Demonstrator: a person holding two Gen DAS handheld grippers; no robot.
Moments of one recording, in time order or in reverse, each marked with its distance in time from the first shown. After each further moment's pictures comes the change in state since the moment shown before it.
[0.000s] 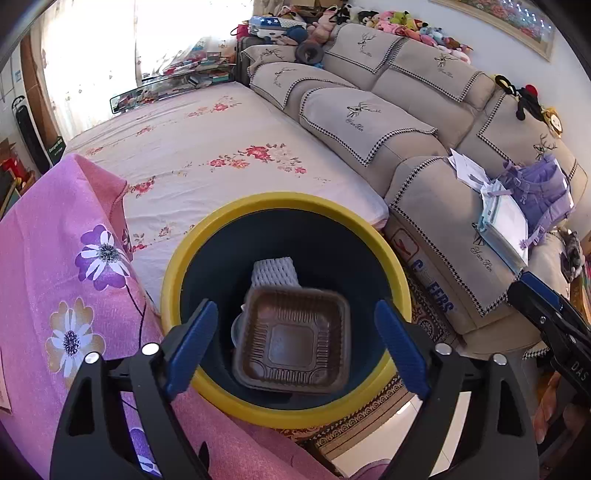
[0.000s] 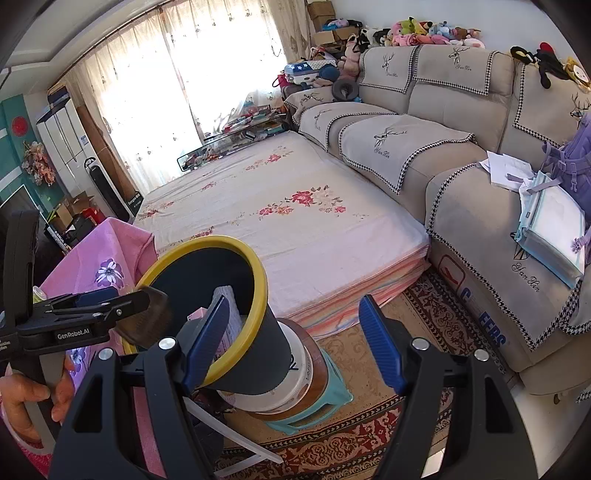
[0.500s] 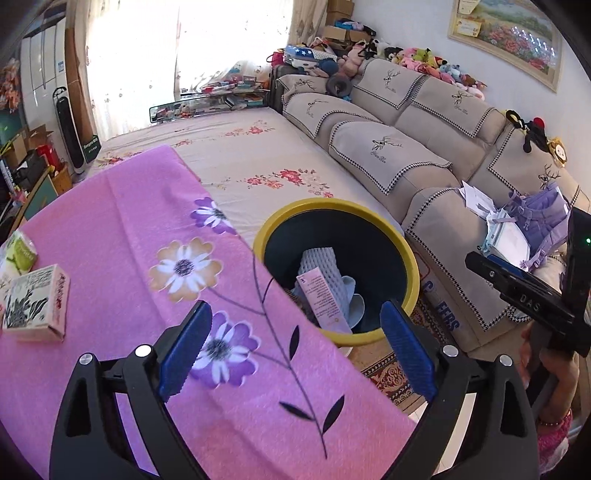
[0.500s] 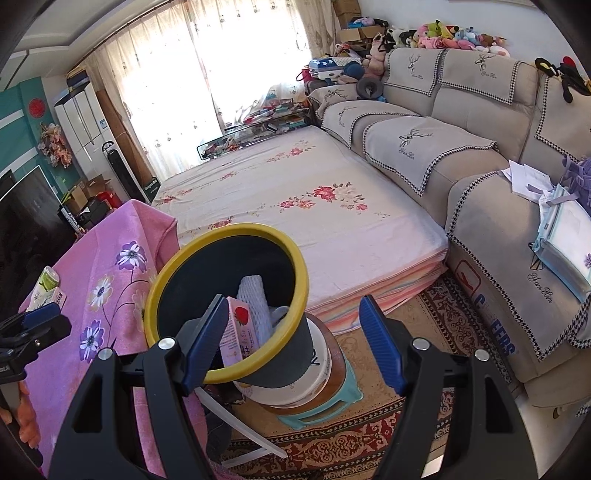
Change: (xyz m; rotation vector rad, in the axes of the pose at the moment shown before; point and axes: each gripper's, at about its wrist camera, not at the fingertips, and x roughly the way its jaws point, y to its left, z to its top) left arm -0.121 0.059 -0.076 -0.081 -0.129 0.067; right arm -0.001 0.041 -0.005 -0.072 0.017 0.061
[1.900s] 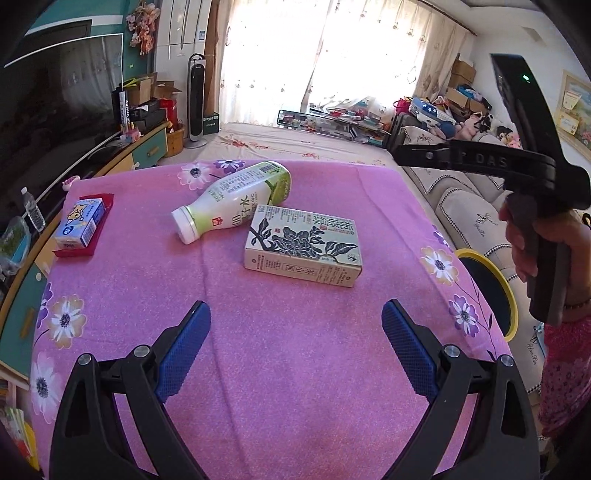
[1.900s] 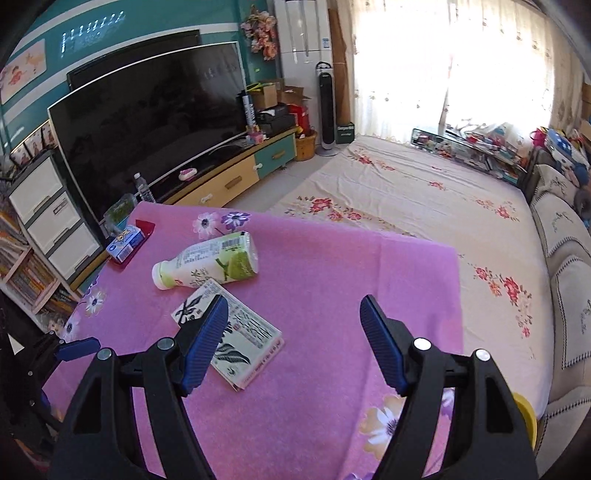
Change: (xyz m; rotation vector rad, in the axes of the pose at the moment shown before) left arm -0.124 0.242 -0.092 -0.355 -0.124 0.271; right arm 0.071 0.420 0.061 -0.693 0.173 0.501
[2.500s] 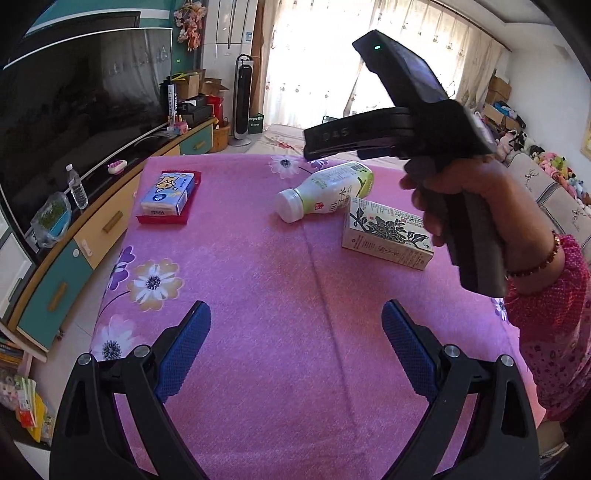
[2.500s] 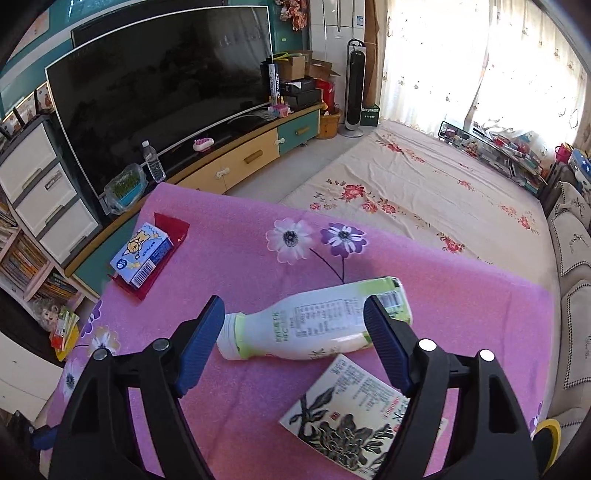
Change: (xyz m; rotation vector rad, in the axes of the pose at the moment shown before) left arm -0.048 0.069 -0.040 -0.089 -0.028 0.121; right arm 0.122 0.142 0.052 -0.059 0.107 -0.022
